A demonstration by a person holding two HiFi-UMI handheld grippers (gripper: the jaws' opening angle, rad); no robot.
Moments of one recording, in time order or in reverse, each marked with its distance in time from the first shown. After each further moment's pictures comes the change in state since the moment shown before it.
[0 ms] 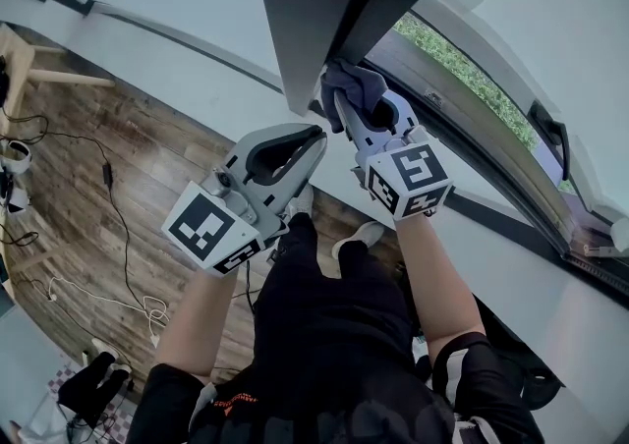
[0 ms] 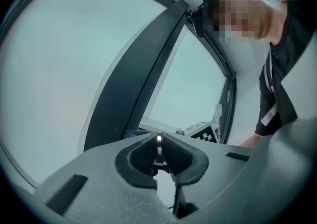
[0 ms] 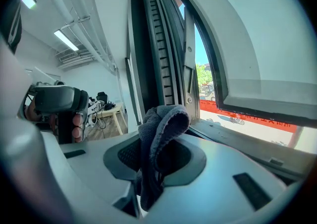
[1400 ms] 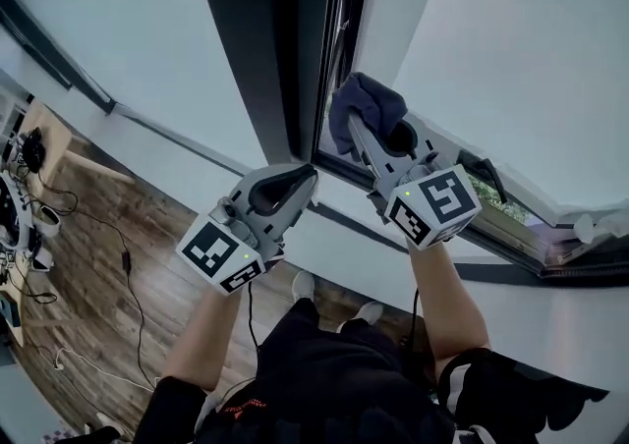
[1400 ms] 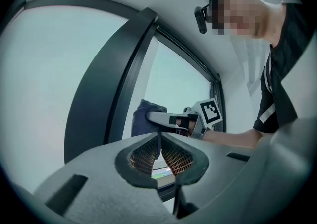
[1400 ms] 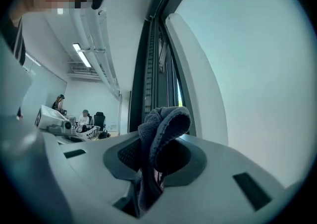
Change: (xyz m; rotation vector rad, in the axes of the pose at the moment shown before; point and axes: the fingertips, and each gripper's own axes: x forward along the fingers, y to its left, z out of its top) left arm 0.017 -0.083 0.140 0.233 -0.126 -0.088; right arm -0.137 0.001 0.243 -0.165 -0.382 -0.017
